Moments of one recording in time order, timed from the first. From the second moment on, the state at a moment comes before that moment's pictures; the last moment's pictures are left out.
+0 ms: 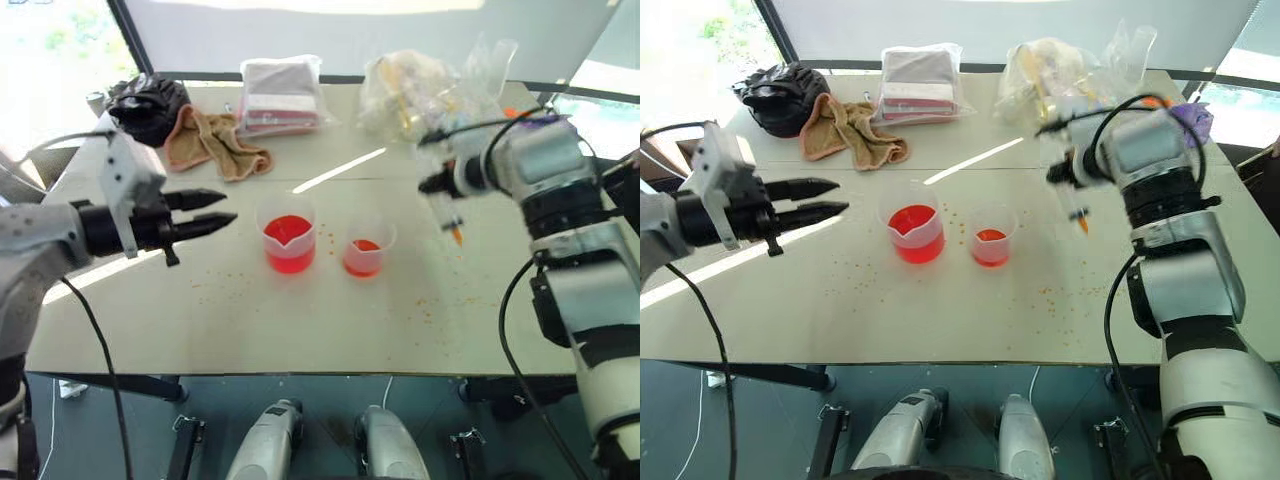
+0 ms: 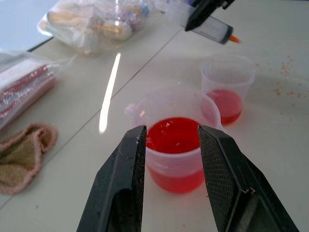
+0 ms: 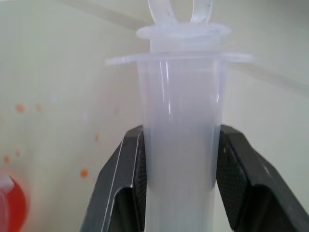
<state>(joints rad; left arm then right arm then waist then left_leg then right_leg) -0.45 0.97 0.26 -0.35 -0.71 0.71 -0.91 -1.27 -0.62 0.17 0.58 0.16 0.99 0.58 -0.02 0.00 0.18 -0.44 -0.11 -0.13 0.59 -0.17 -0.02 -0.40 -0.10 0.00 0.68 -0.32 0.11</state>
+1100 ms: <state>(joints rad) -0.90 0.95 0.29 -0.19 -0.96 0.96 -0.87 -0.85 -0.06 0.14 0.10 0.35 0.28 0.67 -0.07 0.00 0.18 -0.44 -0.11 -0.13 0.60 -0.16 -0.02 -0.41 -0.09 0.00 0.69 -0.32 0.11</state>
